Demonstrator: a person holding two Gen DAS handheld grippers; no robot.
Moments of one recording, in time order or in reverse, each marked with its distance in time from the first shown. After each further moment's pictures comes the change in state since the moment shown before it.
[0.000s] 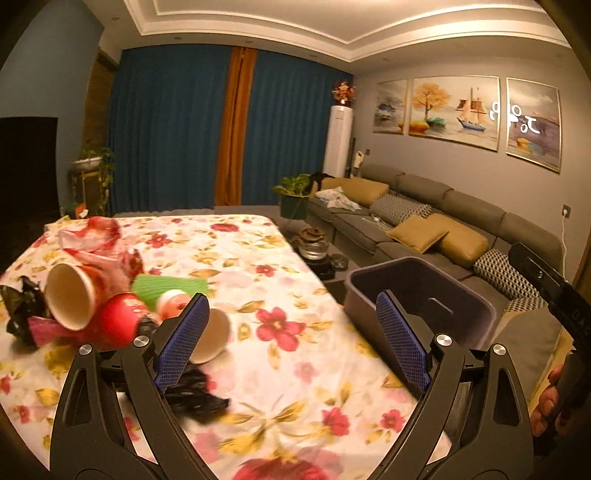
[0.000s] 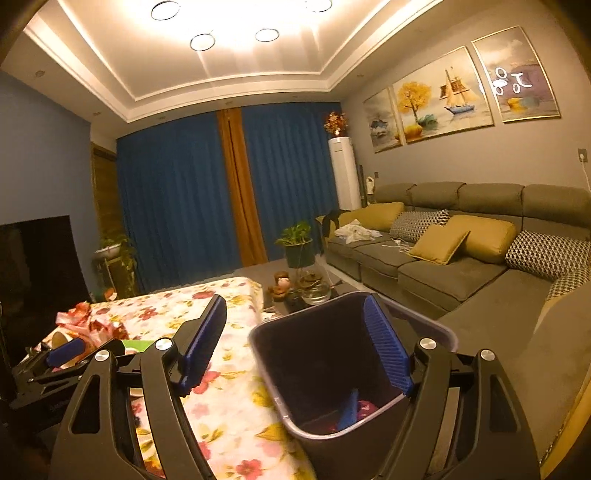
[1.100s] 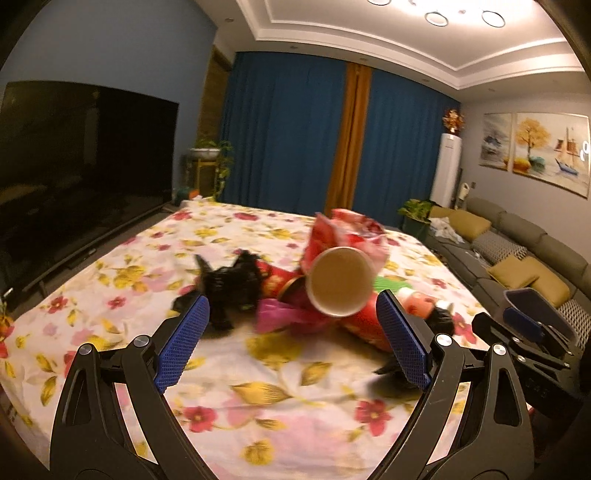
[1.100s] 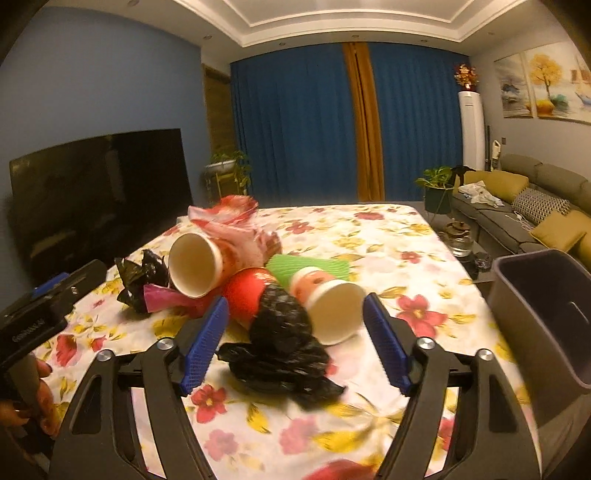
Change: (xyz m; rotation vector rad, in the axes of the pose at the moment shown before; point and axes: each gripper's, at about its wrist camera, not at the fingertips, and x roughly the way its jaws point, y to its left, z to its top) left arm -0.100 0.192 -0.022 -0.180 -0.062 0.397; right arm 0.054 0.223 -0.074 -0.194 0.276 0.427
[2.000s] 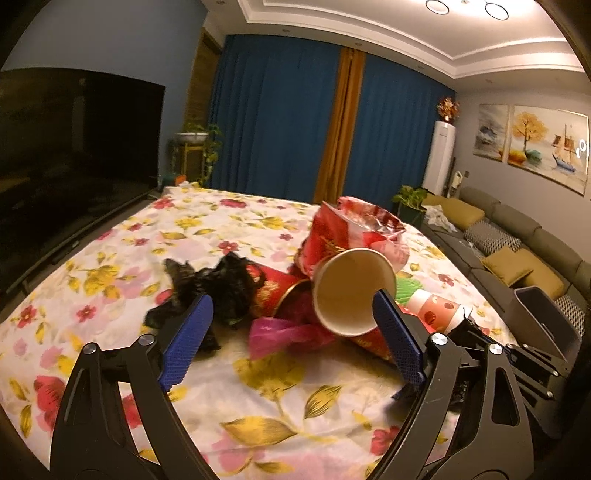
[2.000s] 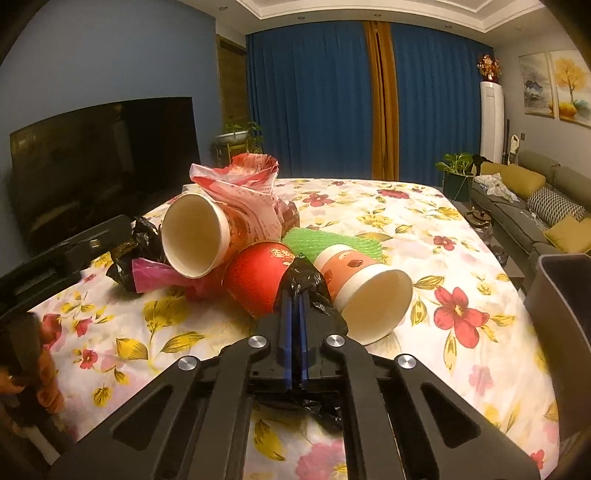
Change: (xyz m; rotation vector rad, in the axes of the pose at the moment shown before) left arm 0.062 -0.001 0.012 0.010 0.075 -0.070; right arm 0.053 0.007 -0.002 -0.054 0.095 0.030
